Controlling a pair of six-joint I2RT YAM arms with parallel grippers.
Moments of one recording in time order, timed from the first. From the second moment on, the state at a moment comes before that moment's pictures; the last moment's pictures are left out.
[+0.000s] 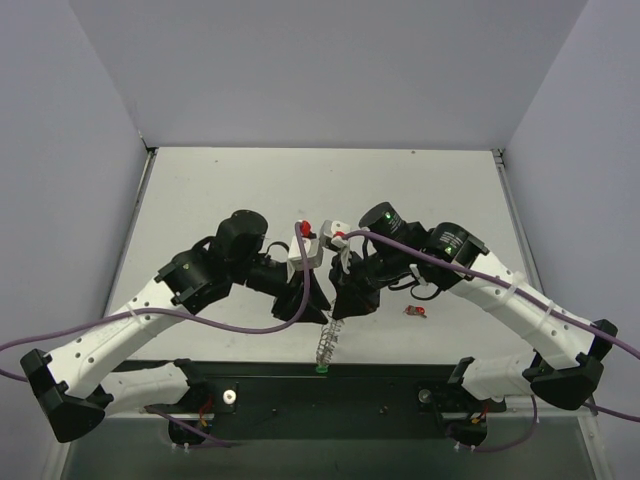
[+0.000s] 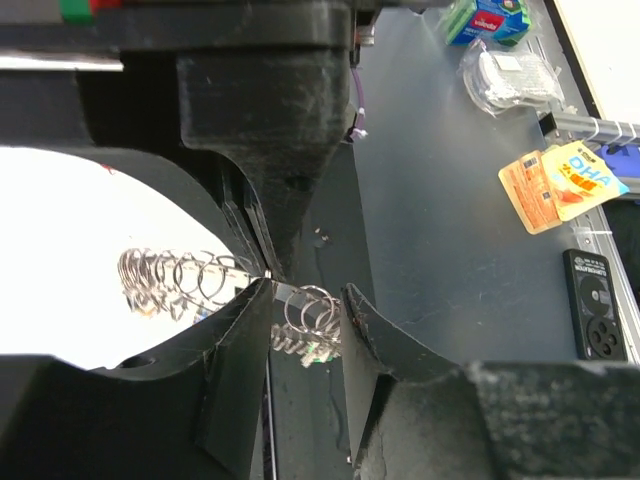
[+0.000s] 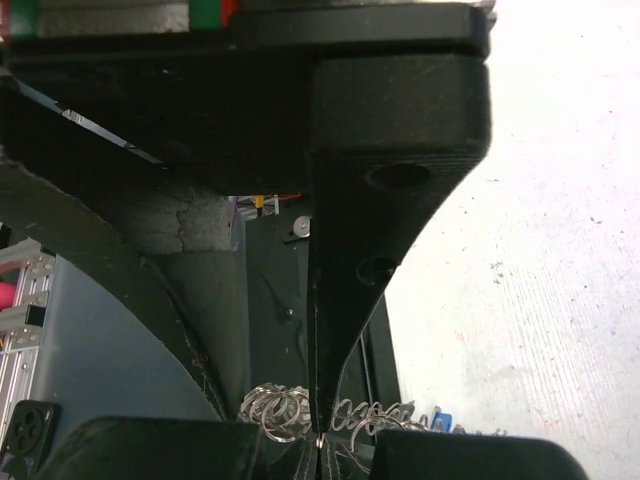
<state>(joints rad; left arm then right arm) -0.86 1.09 1.16 -0.55 0.87 0.04 0.94 1.29 1.46 -1.04 -0.57 -0.13</state>
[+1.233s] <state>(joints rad) -0.87 1.09 1.10 -0.42 0.83 0.01 0.94 1.23 1.45 -1.00 -0.59 -0.12</state>
